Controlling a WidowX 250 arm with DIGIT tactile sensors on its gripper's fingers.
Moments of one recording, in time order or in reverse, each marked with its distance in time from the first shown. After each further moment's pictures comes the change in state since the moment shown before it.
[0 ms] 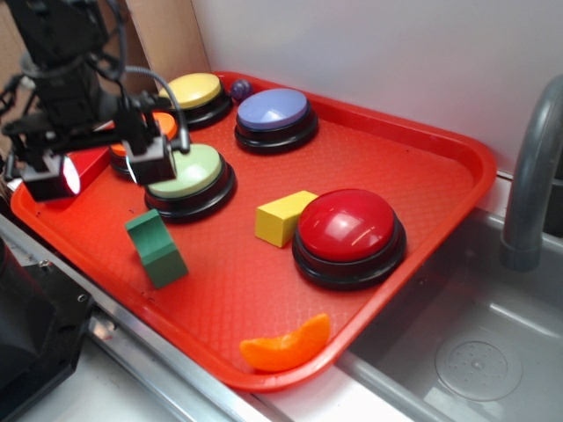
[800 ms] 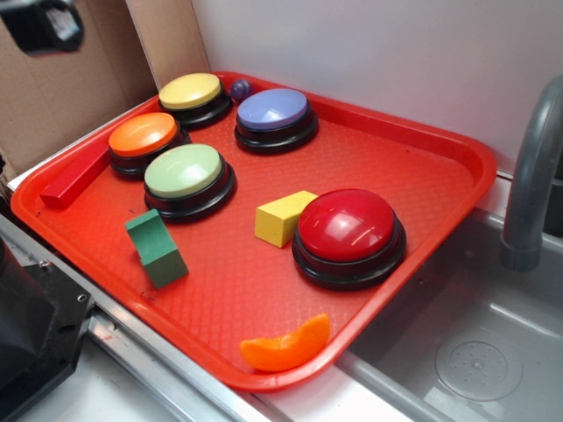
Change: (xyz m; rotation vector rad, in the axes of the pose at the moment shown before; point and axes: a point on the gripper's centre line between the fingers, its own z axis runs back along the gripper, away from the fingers) arm -0.002 0.017 0.126 -0.196 0.096 -0.435
